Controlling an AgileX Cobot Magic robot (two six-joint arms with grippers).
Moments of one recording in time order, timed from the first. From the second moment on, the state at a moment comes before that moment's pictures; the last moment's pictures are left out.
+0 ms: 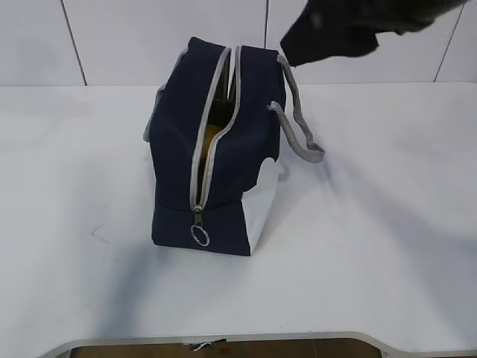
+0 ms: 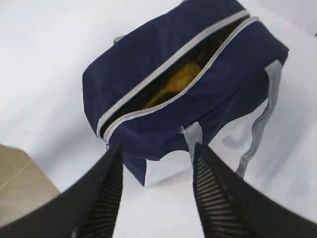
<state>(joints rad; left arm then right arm) -0.14 1.49 -1.71 -0.52 1.25 0.29 0.53 1.35 -1.37 0.19 0.85 -0.28</state>
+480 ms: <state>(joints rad) -0.14 1.46 -1.71 -0.56 1.26 0.29 0.57 1.06 -0.76 0.19 0.49 -0.66</state>
